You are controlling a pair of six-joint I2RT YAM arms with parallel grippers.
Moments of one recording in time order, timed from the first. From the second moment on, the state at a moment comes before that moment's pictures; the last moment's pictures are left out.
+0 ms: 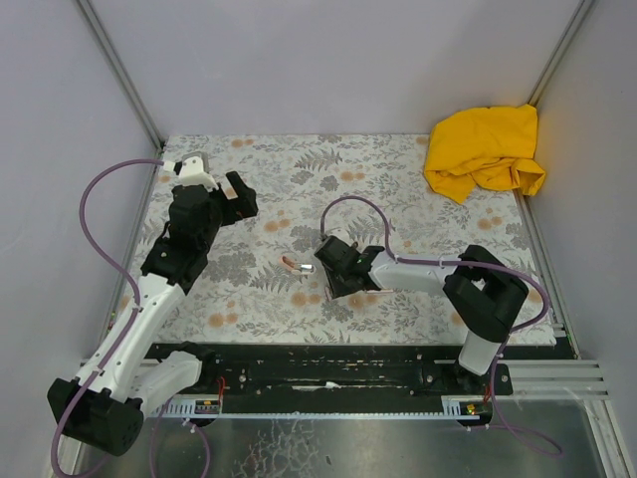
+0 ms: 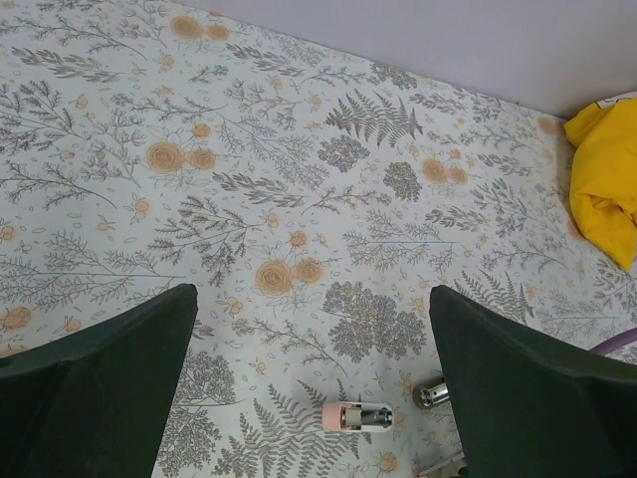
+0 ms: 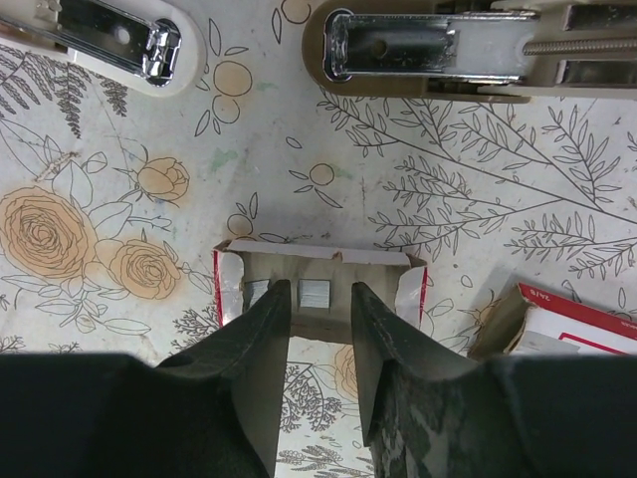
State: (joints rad) left arm -0.30 0.97 0.92 -0.24 -0.21 -0.41; right arm 0.95 1.75 1.02 -0.39 0.22 0.54
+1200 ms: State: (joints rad) left arm -0.27 0.93 0.73 -0.13 0.08 -0.54; right arm 0.95 1.62 1.03 -0.37 0.18 0.52
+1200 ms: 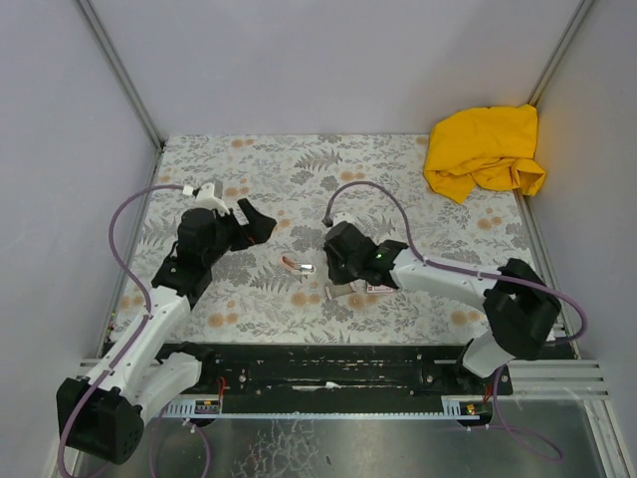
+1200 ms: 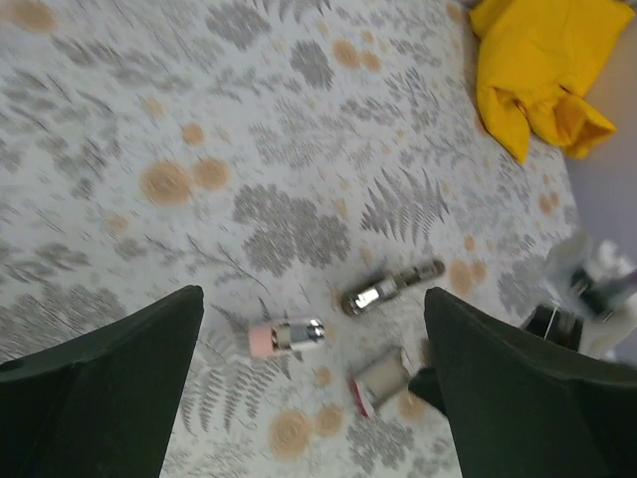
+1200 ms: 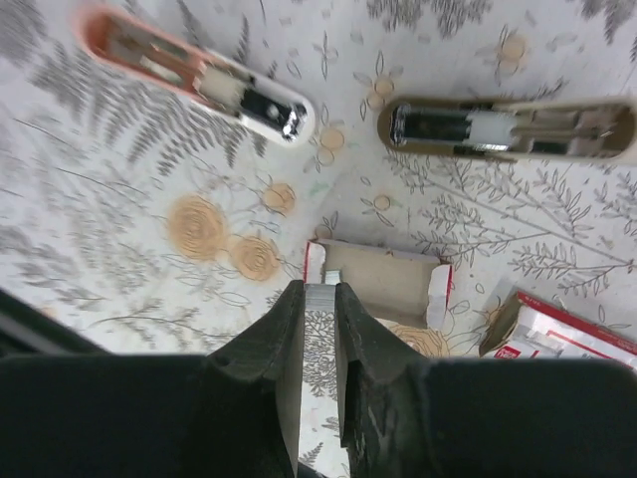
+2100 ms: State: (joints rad) left arm -0.53 0.81 0.34 0.55 0.53 -1.16; right arm 0.74 1.20 0.76 0.26 -0.42 0.78
